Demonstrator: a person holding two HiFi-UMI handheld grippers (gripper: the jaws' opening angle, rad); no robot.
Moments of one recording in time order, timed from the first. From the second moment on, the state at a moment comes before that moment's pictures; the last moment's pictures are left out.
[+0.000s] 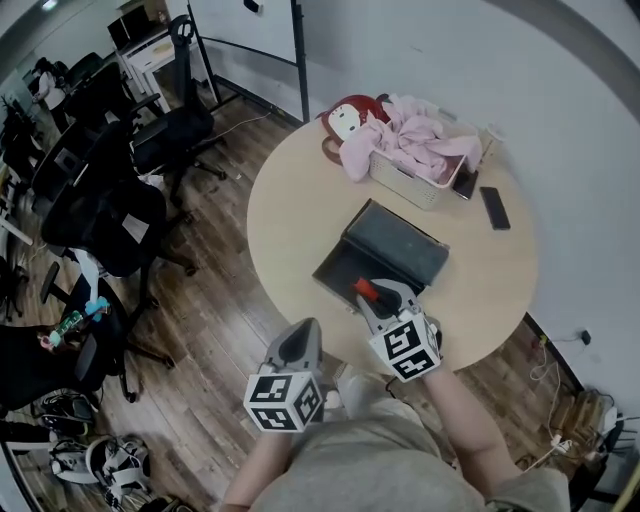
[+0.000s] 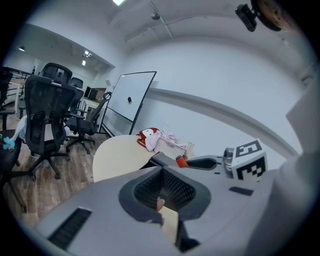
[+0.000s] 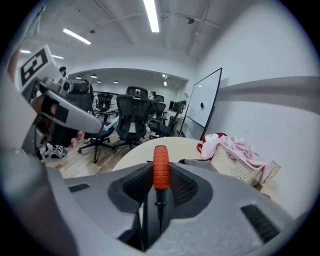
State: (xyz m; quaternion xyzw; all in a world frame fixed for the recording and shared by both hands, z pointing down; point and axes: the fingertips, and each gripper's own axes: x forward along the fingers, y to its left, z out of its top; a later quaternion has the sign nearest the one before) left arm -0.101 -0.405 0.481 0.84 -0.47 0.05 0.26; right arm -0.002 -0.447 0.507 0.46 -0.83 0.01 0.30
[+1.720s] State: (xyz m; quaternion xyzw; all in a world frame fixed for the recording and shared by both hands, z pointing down) left arm -0.087 -0.355 0.456 0.87 -0.45 0.04 0.22; right arm 0.023 -0.343 0.430 0.57 -0.81 0.01 0.13
